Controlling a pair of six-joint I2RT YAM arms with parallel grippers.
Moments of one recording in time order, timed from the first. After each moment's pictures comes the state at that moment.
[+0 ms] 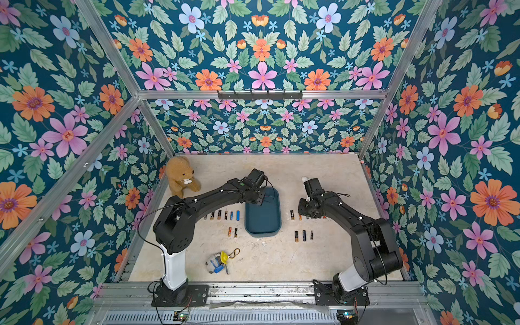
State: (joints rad) left arm -0.73 1.98 1.49 -0.58 -0.17 -0.28; right arm 0.35 1.54 0.94 -0.54 -0.10 0.50
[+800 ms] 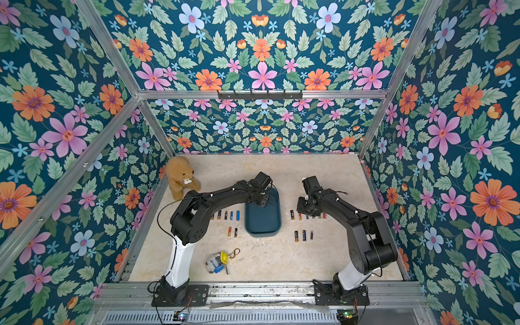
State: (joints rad) left arm -0.73 2.15 1.57 -0.53 -0.17 -0.21; right arm 0.34 1.61 0.99 -0.55 -0.10 0.50
